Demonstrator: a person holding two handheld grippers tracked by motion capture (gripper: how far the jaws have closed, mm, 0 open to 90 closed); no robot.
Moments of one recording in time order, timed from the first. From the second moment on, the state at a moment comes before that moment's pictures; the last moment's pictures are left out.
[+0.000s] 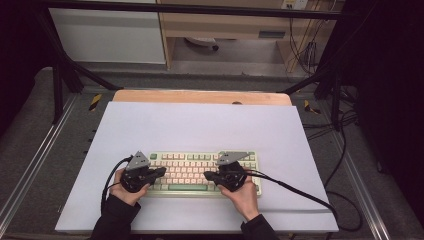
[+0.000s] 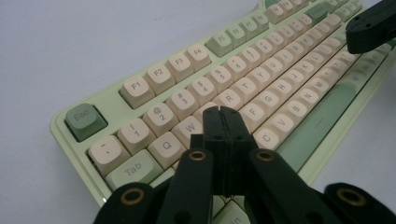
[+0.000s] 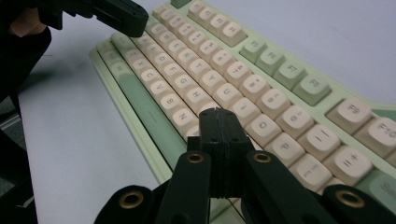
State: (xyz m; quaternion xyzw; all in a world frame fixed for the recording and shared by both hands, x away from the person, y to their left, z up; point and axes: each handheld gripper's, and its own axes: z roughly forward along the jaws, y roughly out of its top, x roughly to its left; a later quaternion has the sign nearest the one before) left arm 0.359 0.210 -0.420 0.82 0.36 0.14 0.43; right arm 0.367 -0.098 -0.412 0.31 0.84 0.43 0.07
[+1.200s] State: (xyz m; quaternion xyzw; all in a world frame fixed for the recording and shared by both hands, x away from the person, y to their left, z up) left arm 0.367 0.173 -0.415 0.84 0.33 0.14 0.42; right arm 0.360 -0.144 -0.418 0.33 0.83 0.44 0.07
